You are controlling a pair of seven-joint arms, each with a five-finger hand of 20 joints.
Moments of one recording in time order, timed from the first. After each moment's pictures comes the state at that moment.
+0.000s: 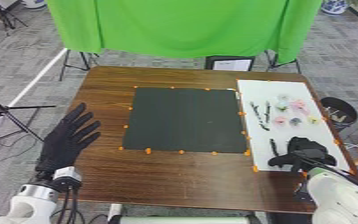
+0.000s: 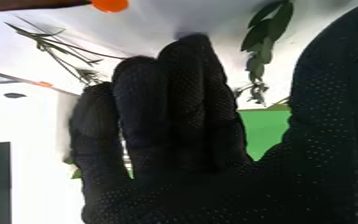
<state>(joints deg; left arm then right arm) 127.5 -56.9 -97.7 -118.9 37.1 -0.2 12.4 -118.6 -47.2 88.6 -125.5 -130.3 -16.7 40.8</state>
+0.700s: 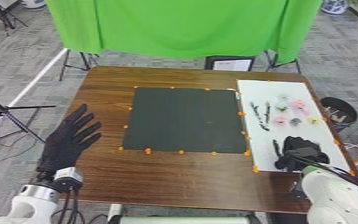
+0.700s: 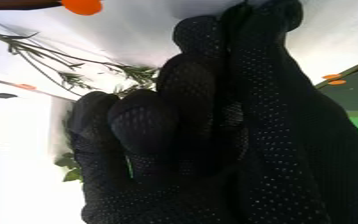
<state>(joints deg) 127.5 -56.9 -97.7 -118.8 37.1 -0.4 11.9 -116.4 -47.6 86.5 -124.2 -131.3 -18.1 39.4</state>
